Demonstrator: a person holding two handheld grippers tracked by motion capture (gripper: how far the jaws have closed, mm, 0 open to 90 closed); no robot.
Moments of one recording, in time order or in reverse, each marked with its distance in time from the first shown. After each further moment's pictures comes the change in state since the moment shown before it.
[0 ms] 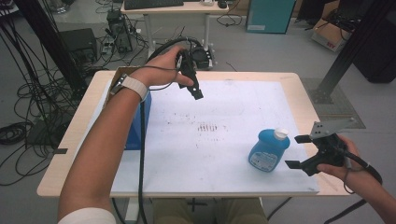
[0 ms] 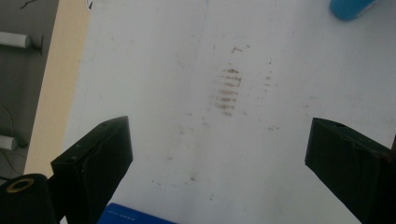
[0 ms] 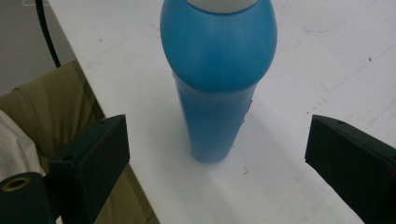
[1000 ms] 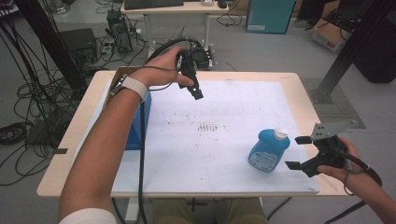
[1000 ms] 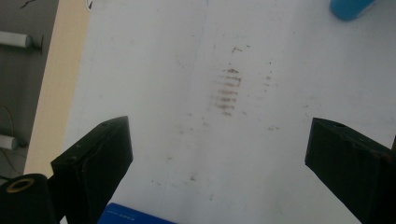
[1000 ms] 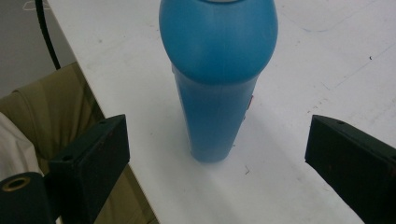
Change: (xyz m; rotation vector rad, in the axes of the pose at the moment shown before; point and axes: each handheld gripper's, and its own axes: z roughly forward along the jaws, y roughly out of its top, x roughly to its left) left arm -0.001 0.001 0.001 -0.002 0.008 0.001; right arm 0.000 -0.005 0.001 -0.017 -0.002 0.005
